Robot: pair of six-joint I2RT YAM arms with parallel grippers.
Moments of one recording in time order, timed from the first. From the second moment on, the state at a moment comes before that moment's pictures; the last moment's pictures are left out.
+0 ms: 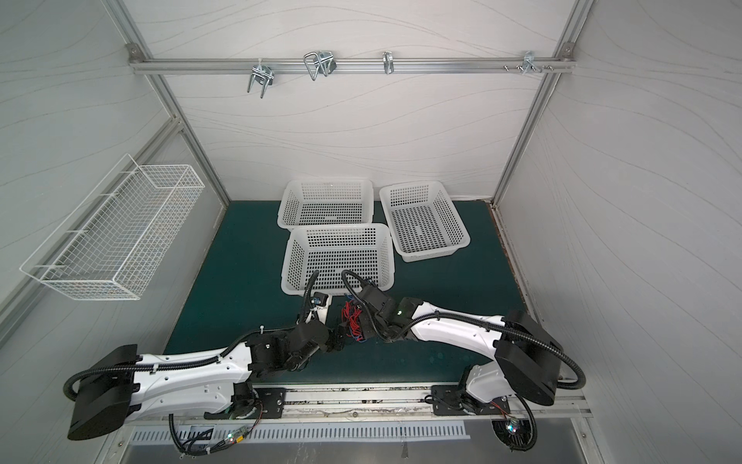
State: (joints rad) left arm -1.14 1.05 0.41 -0.11 -0.53 -0.63; right arm 1.09 1.40 0.82 -0.45 0.09 0.60
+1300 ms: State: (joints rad) left arm -1.11 1.34 0.47 0.05 -0.53 -0.71; right arm 1.09 1.39 0.87 -0.48 0.11 0.57
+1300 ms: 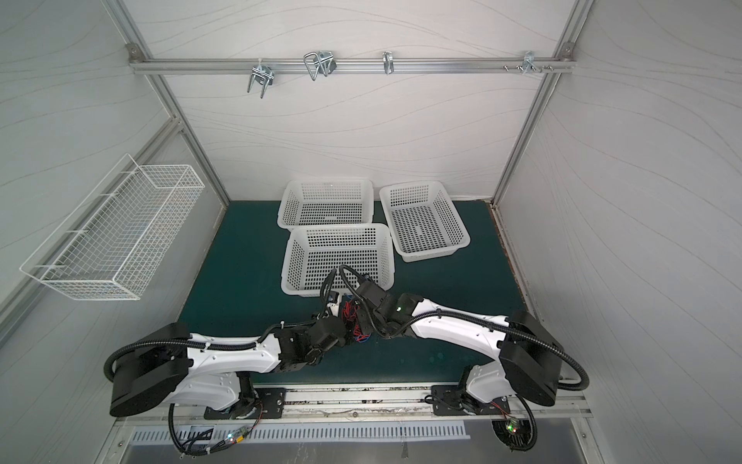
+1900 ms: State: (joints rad) left arm -1.09 1.38 0.50 0.07 -0.50 -0.75; right arm 1.09 1.44 0.88 -0.51 0.07 0.58
